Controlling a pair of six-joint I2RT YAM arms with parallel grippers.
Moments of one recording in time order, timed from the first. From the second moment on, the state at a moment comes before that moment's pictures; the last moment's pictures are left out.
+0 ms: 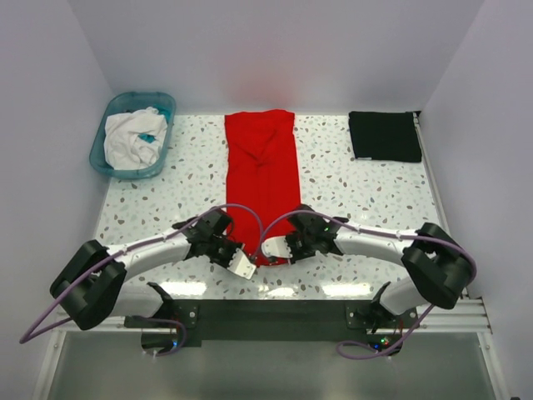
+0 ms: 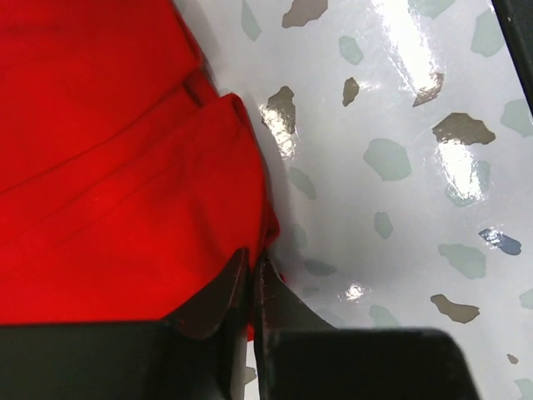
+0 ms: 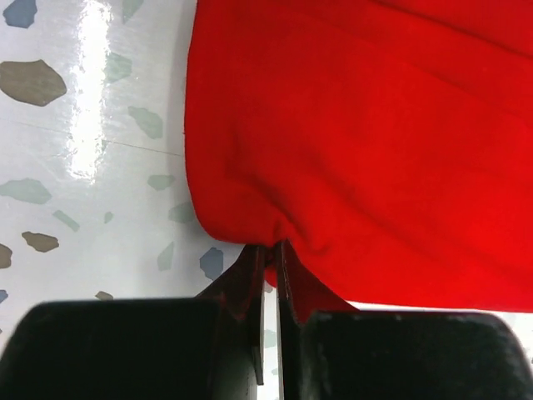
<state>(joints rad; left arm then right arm) -0.69 1.30 0.54 -0.40 0.48 1.29 0.86 1.48 0.72 -0.34 -0.22 -0.98</state>
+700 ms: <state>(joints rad) -0.51 1.23 0.90 -0.86 0.65 1.29 0.79 1.19 0.82 -0.66 -0.31 -0.83</state>
